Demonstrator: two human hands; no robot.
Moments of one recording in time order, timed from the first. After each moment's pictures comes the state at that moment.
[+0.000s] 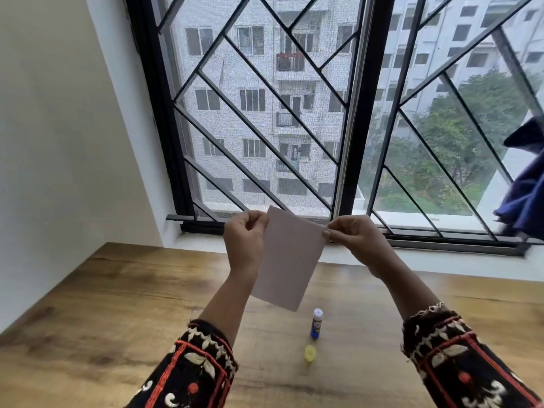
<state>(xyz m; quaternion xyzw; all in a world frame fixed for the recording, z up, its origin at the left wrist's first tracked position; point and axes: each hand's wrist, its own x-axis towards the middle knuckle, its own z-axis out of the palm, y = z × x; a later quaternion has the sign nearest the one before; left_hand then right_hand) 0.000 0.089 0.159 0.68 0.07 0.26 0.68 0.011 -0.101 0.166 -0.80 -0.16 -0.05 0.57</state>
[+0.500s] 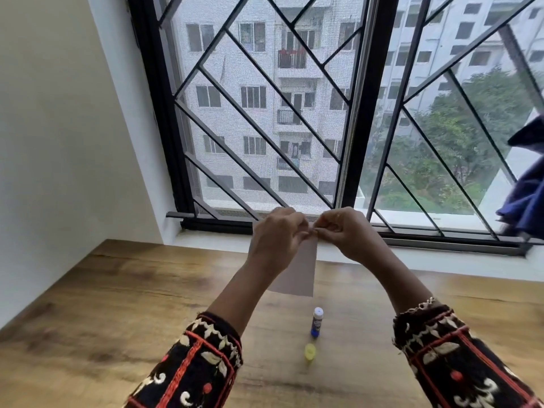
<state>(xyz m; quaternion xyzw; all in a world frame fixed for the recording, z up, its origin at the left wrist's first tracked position) -0.011 0.069 0.174 0.90 -0.20 0.26 0.29 0.011 -0.083 0.180 -0.88 -0.22 -0.10 0.41</state>
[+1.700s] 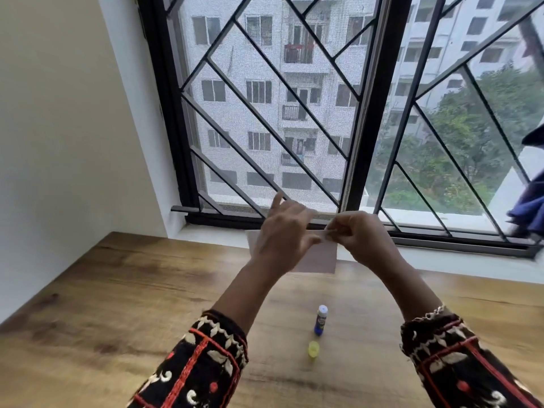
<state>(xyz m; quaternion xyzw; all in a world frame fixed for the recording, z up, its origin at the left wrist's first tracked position) -0.005 0.071 0.169 0.91 -0.23 0.28 0.19 0.005 -0.088 0.173 -0.91 -0.16 -0.15 0.34</state>
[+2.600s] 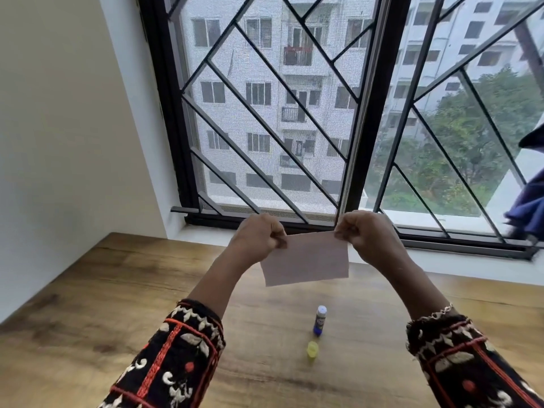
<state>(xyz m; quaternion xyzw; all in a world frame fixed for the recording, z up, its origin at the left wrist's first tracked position) 0.005 0.109 0.170 0.94 -0.13 0.08 0.30 0.007 -0.098 0.174 -0.92 -0.15 -0.18 0.30</state>
